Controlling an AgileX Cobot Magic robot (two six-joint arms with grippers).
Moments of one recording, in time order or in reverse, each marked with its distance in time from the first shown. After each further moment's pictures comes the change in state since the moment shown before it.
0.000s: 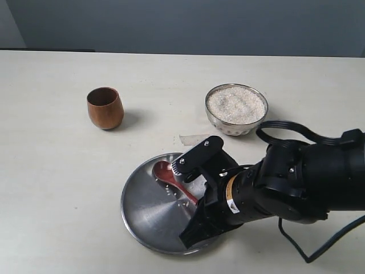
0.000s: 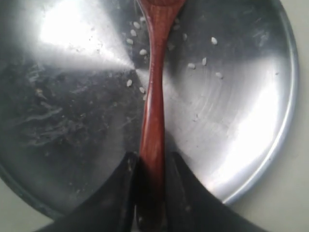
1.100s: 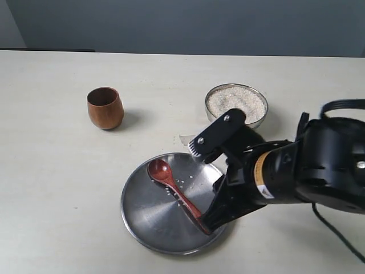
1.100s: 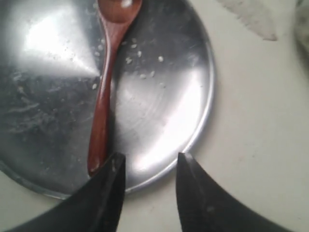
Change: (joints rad) left arm 0.000 0.000 0.000 0.000 0.000 0.000; right arm 0.000 -0.228 0.001 -0.206 0.180 0.083
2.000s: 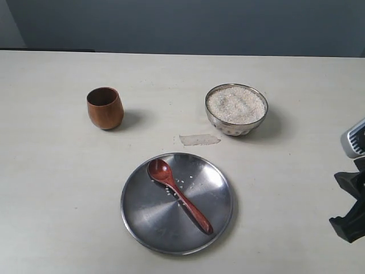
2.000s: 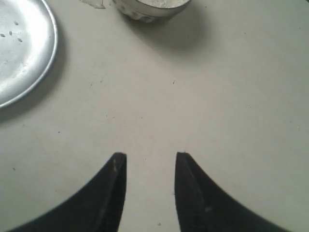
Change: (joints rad) left arm 0.000 0.000 0.000 0.000 0.000 0.000; right arm 0.000 -0.670 0.177 -0.182 0.483 0.066
